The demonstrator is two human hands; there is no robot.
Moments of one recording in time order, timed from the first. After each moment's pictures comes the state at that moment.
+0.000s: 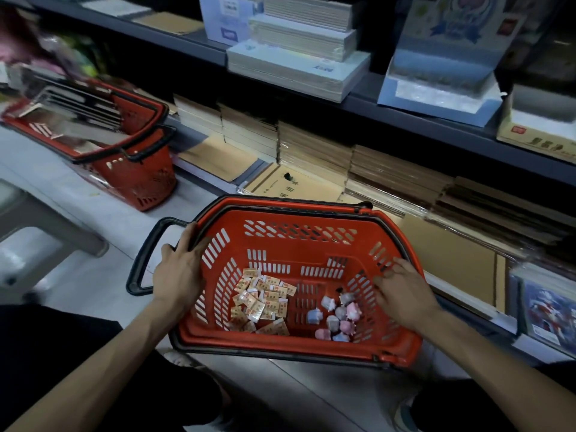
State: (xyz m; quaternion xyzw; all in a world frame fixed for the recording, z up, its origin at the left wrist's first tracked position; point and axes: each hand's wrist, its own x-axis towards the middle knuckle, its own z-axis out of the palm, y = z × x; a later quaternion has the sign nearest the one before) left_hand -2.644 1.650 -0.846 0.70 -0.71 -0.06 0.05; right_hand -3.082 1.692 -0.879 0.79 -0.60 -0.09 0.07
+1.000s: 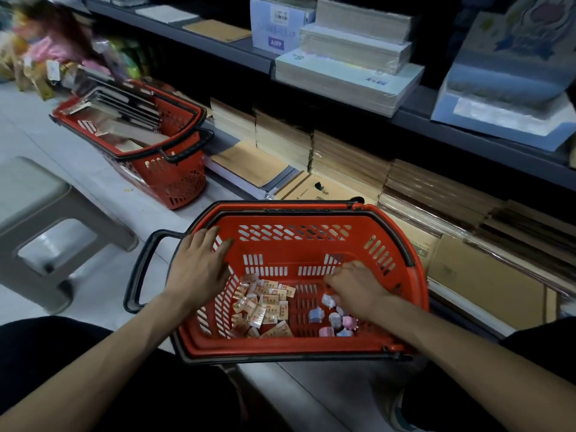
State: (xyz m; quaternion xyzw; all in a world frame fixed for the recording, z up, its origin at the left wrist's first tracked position) left_hand -2.603 1.630 -0.836 0.62 -0.78 0.06 -0.03; right_hand -2.934 1.622 -0.864 0.85 -0.49 -0.19 -0.03
